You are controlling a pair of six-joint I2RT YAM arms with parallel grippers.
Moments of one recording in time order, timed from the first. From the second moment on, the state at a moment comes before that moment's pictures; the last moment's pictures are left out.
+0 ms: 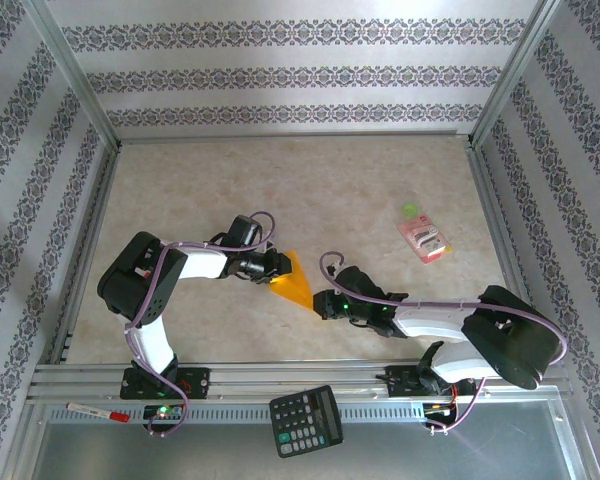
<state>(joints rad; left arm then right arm) -0.47 1.80 0.79 0.08 0.65 -0.82 0.85 1.35 0.35 0.24 -0.14 0.79</state>
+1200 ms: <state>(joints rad) -0.47 1.80 0.79 0.08 0.65 -0.81 0.86 1.25 0.39 0.11 -0.14 0.75</state>
